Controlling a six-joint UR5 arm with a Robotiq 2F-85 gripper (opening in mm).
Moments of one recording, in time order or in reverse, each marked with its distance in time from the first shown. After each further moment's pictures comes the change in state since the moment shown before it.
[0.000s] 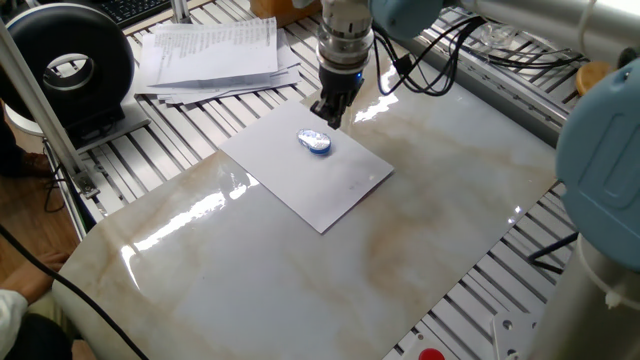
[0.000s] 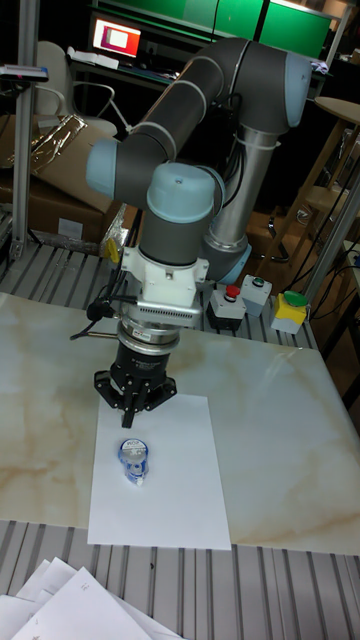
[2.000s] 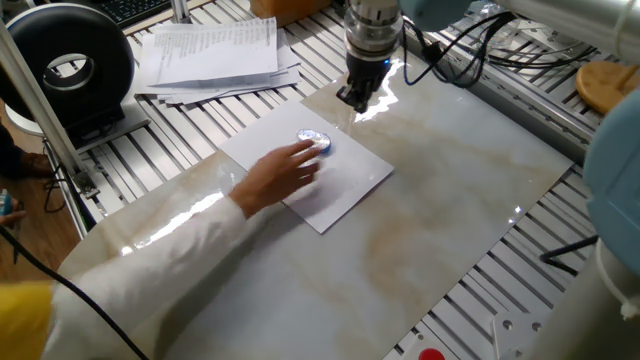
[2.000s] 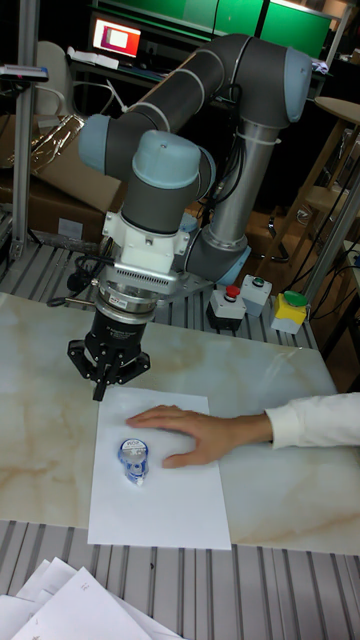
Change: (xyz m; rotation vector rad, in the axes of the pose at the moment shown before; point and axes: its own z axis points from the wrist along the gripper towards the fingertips) arm 0.032 -0.054 -0.027 0.093 -0.001 0.009
